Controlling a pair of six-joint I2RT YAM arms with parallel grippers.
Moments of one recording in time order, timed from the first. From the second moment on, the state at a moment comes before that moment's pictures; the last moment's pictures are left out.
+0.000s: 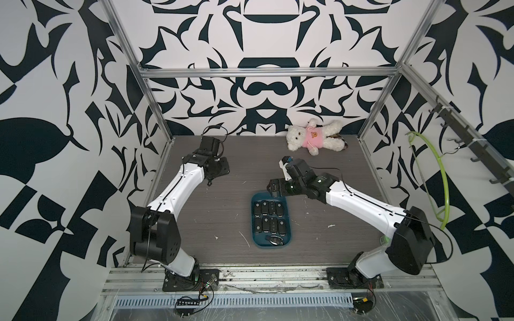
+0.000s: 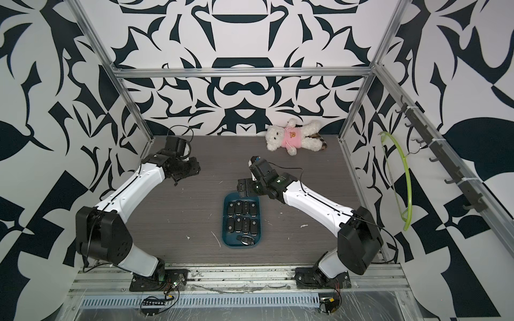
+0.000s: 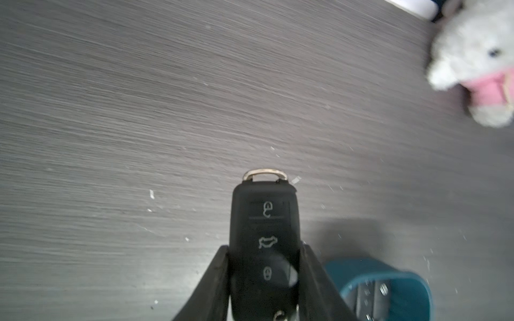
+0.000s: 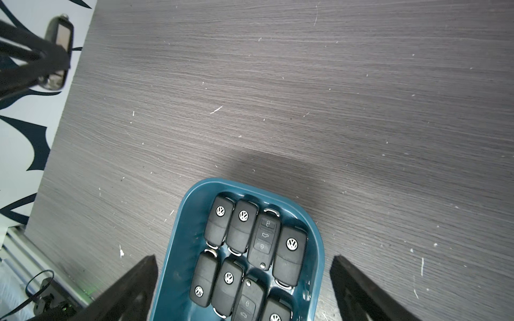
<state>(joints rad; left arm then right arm) -0.31 1.51 1.29 -0.74 0.05 -0.46 0.72 1.47 1.16 -0.53 -0.06 0.53</state>
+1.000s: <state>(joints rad) -1.07 1.28 1.02 -0.80 0.02 -0.44 0.72 1.08 0.89 -0.64 -0.09 0.55</state>
